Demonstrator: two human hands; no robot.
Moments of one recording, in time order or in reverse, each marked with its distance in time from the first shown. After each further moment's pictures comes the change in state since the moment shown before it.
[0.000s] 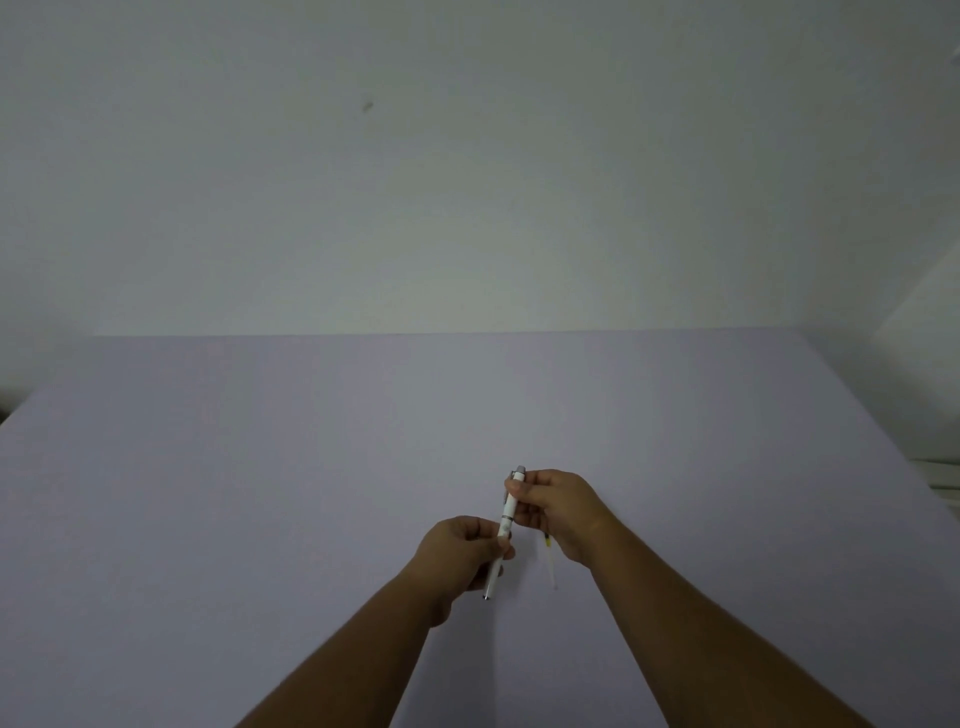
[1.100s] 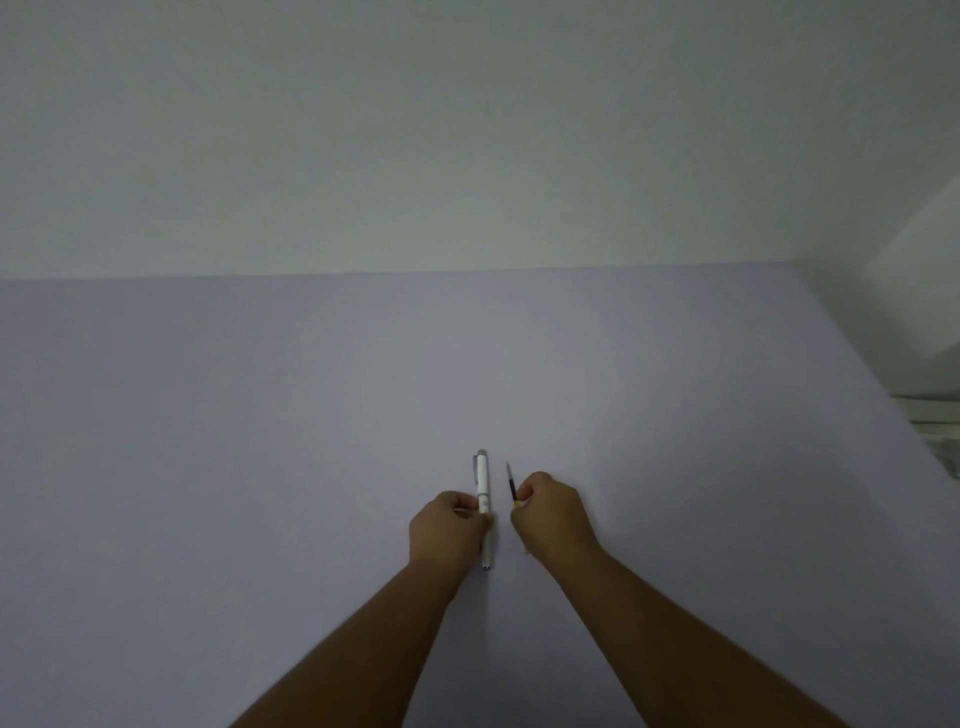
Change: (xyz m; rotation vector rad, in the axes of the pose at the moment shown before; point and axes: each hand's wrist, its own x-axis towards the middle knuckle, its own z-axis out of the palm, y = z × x) left_hand 0.059 -0.052 0.027 0.214 0.292 -0.026; right_hand 0.005 0.060 -0.003 -0.871 0.351 0.106
